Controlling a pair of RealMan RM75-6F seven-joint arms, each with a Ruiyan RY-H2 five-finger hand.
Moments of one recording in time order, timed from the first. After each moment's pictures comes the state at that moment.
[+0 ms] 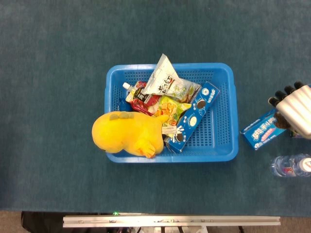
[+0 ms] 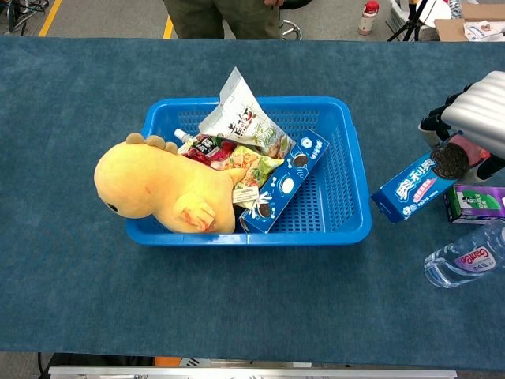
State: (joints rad) left arm -0.03 -1.08 -0.05 -1.62 1.55 1.60 -0.02; right arm 0.46 -1.04 -0.04 -1.80 -1.54 1.07 -0.62
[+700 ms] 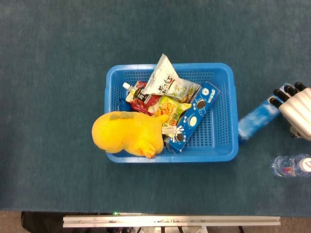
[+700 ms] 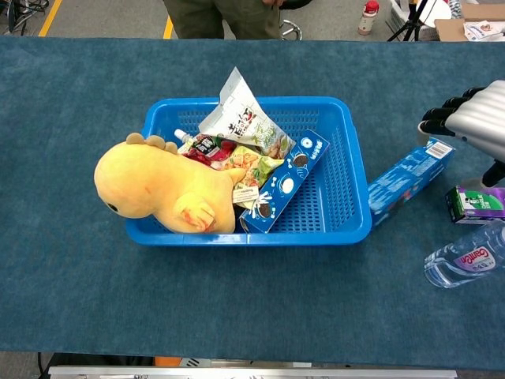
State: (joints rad) left arm -0.03 -1.08 -0.05 -1.62 1.55 1.60 -0.02; right arm 0.46 -1.01 -0.04 -1.84 -1.49 1.02 -0.63
